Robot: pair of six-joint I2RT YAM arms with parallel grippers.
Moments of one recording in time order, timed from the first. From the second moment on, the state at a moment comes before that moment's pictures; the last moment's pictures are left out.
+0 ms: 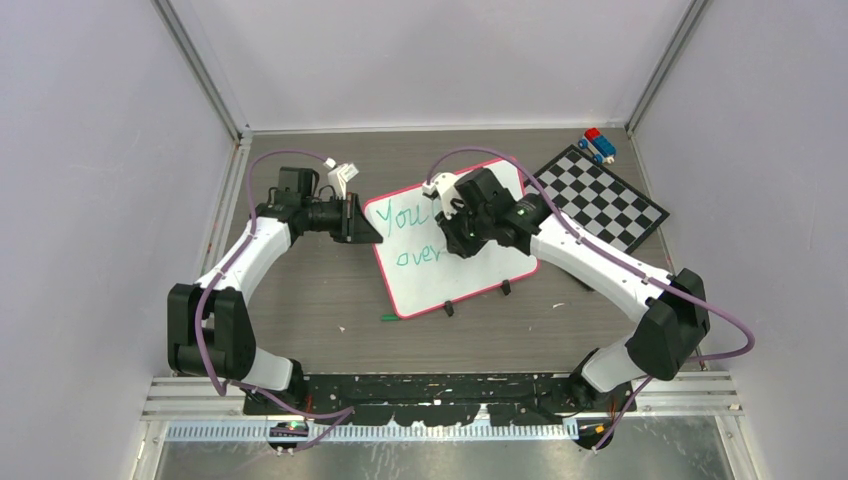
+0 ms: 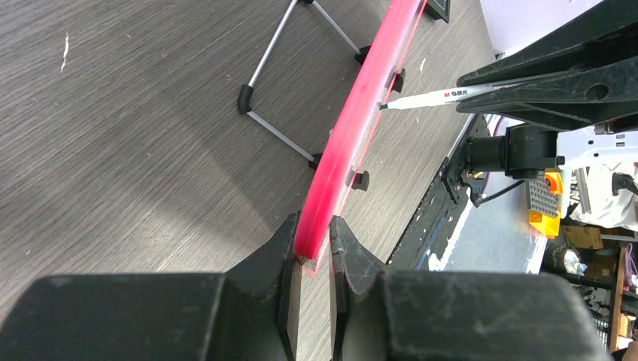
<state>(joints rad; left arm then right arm) -0.14 1.44 1.03 -0.44 0.91 -0.10 0.74 1.49 1.31 -0.68 -0.09 -0.06</state>
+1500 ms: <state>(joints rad) -0.14 1.44 1.04 -0.45 0.91 -0.09 0.68 1.43 1.34 -0.72 -0.17 -0.04</state>
